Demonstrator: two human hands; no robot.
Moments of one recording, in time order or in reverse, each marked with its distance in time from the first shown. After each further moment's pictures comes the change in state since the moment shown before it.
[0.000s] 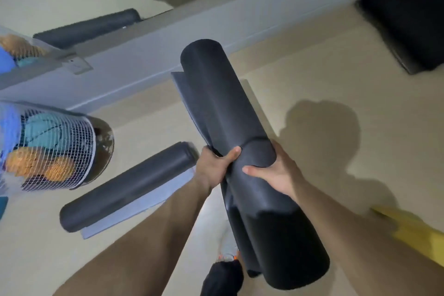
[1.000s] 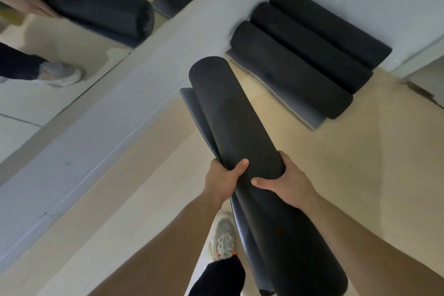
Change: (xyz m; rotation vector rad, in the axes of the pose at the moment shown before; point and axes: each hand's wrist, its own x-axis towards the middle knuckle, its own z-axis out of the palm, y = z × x) left_hand 0.402 0.378 0.591 0.337 -0.289 0.031; right_hand 0.444 0.118 -0.579 0.171 0.236 0.292
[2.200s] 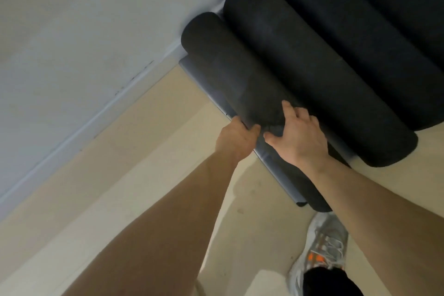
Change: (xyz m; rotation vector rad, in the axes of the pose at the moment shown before) left_hand 0.339 0.121 0.151 0.501 -0.011 -0.021; right_hand 0.380 -0.012 -0.097 -0.726 0.116 -0.140
